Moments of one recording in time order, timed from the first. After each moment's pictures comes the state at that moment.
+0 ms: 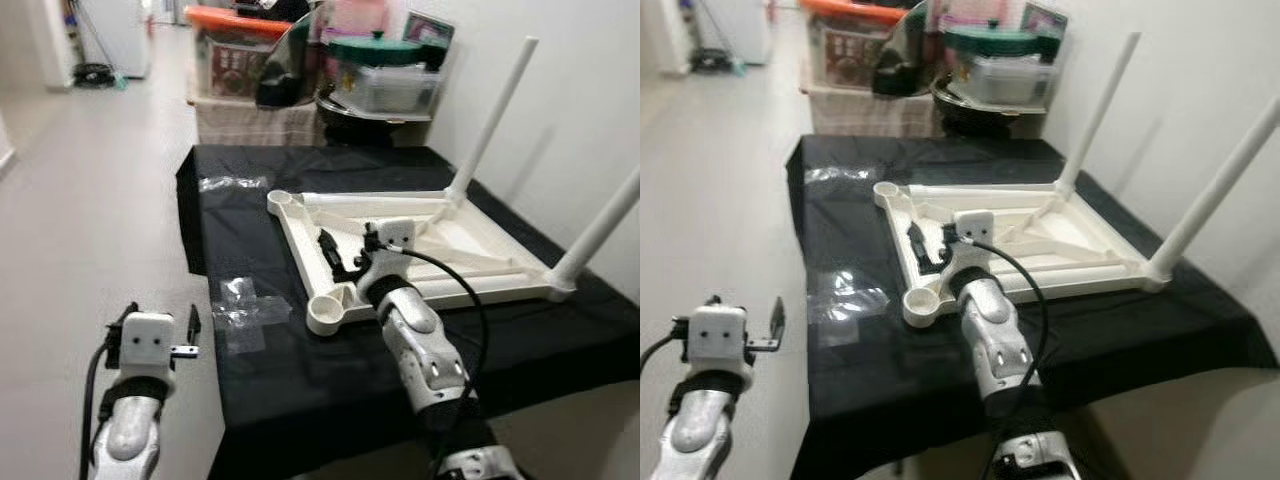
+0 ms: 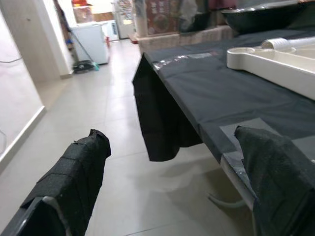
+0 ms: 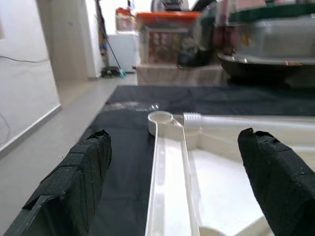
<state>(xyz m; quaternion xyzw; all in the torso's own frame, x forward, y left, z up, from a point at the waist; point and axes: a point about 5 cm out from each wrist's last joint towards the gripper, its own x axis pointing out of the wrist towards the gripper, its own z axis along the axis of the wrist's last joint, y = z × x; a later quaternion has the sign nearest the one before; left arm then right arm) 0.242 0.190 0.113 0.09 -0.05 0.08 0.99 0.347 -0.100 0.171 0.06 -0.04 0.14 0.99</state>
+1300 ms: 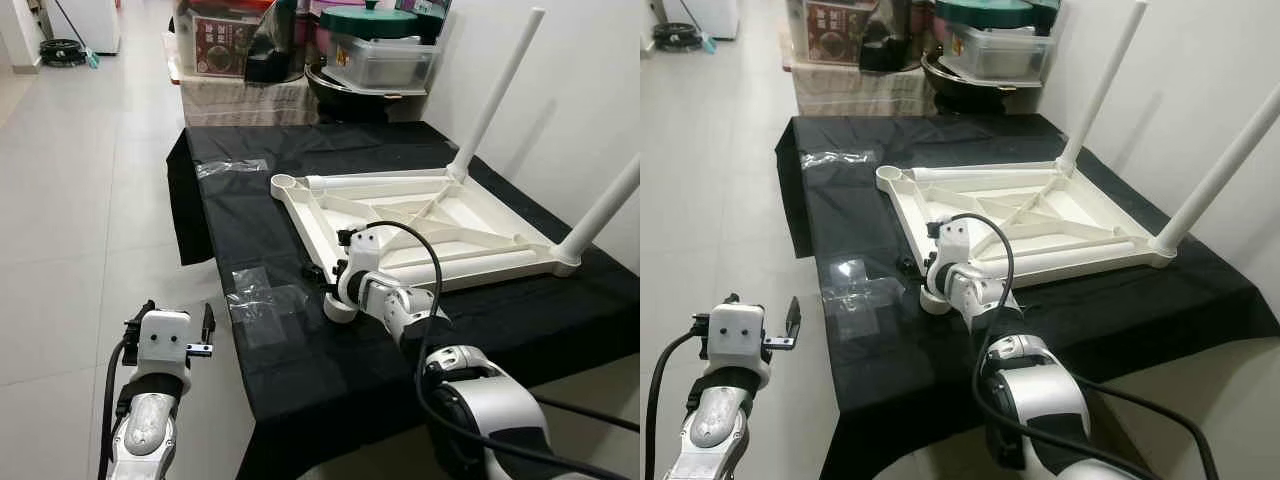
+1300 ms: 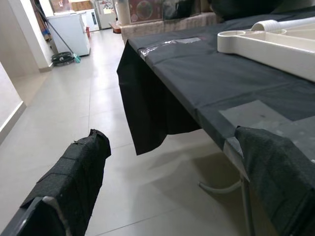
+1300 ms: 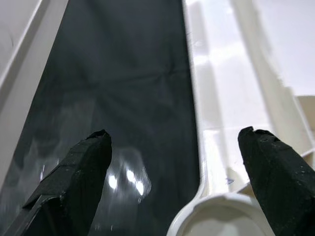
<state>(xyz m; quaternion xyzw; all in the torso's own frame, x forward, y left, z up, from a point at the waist) 0.245 0.179 0.109 0.09 -0.05 0.08 0.99 0.382 -0.080 0.122 0.10 0.27 0.19 0.94</state>
